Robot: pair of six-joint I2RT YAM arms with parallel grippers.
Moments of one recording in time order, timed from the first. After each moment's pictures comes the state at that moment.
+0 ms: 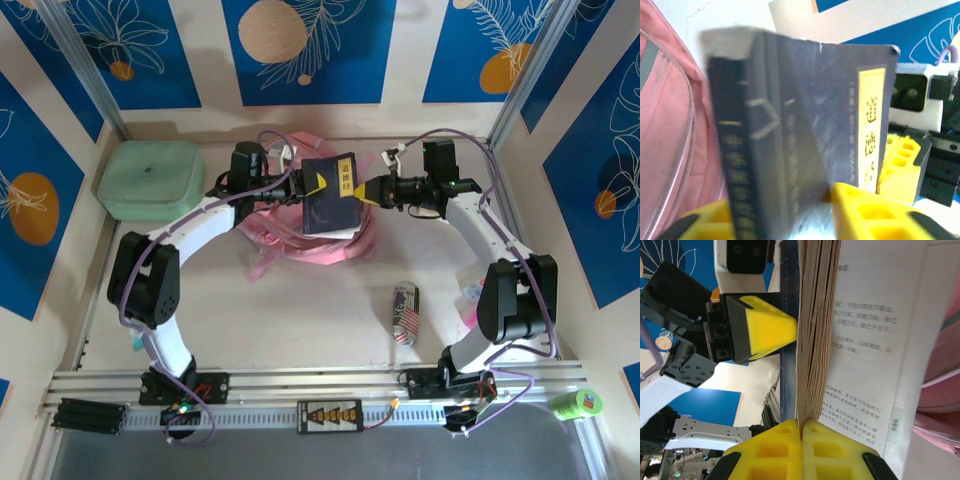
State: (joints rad) left arm -0.41 1.78 1.31 0.08 0.83 -0.88; right arm 0.14 1.58 1.26 -0.41 -1.10 0.49
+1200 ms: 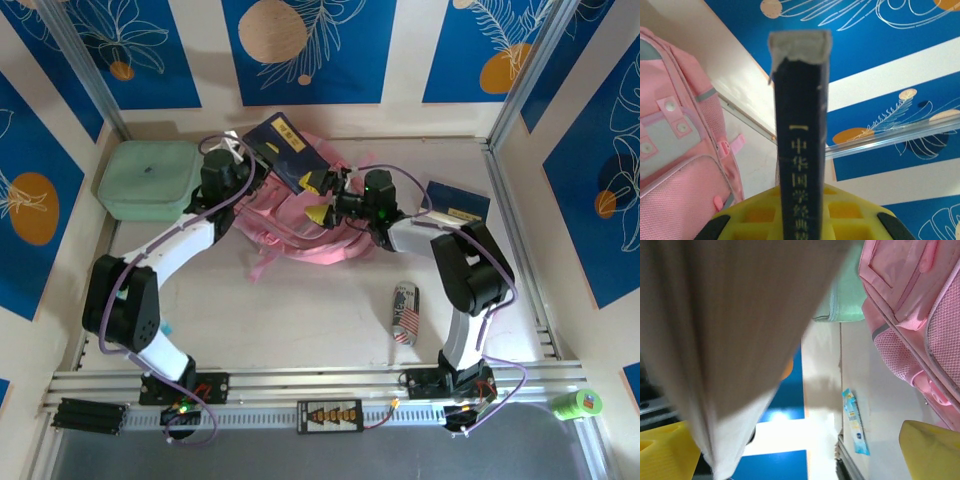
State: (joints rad) left arm -0.36 1.59 1.10 0.39 0.18 -1.16; right arm 0.45 1.86 1.03 0.73 -0.75 1.53
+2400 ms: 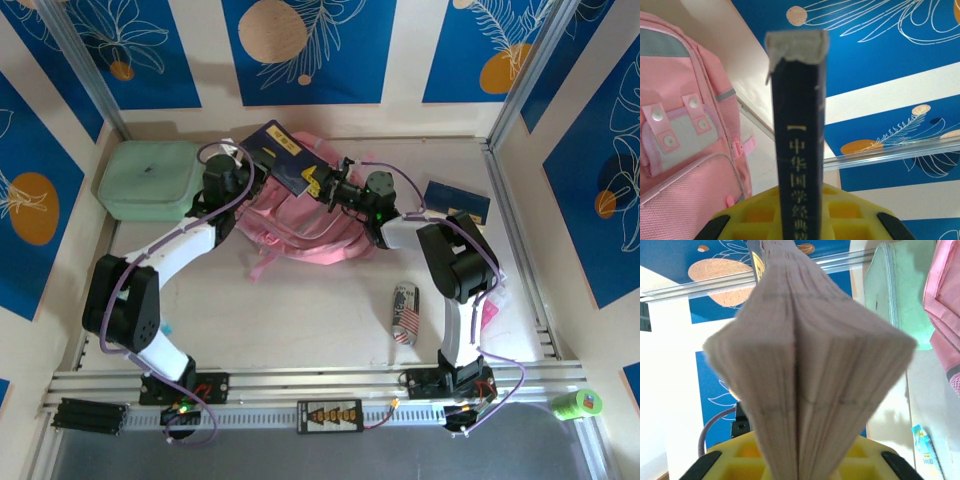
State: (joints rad) left arm -0.37 1.59 1.07 0.39 0.12 -1.21; right arm 0.45 1.97 1.08 1.05 -0.66 1.82
